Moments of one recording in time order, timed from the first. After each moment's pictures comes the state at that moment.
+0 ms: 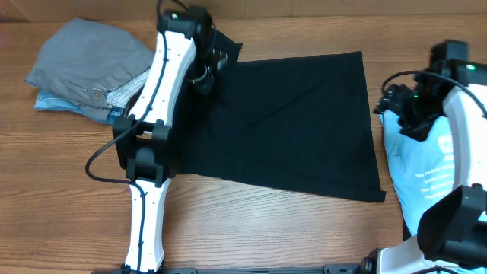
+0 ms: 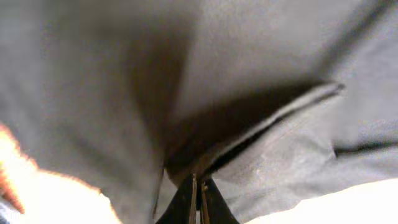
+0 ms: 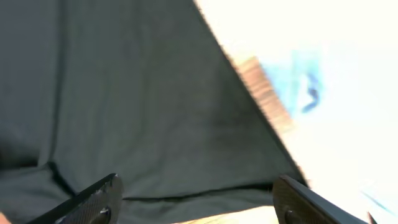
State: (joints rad) left arm -0.23 2.45 2.49 -1.63 0.07 0.25; right arm -0.25 1.73 1.56 -1.28 -0.20 0.38
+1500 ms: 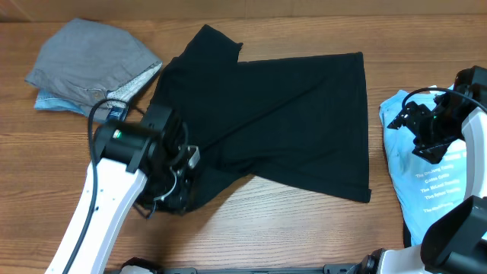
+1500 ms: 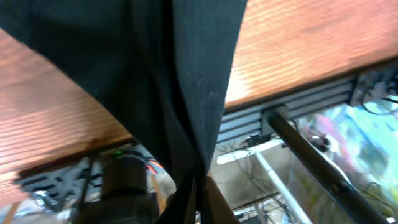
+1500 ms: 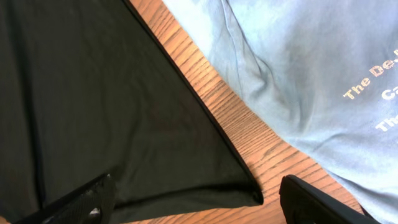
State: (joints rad) left arm -0.31 1.31 1.31 -1.69 0.28 -0.12; right arm -0.40 1.65 1.38 -1.21 -0.24 0.36
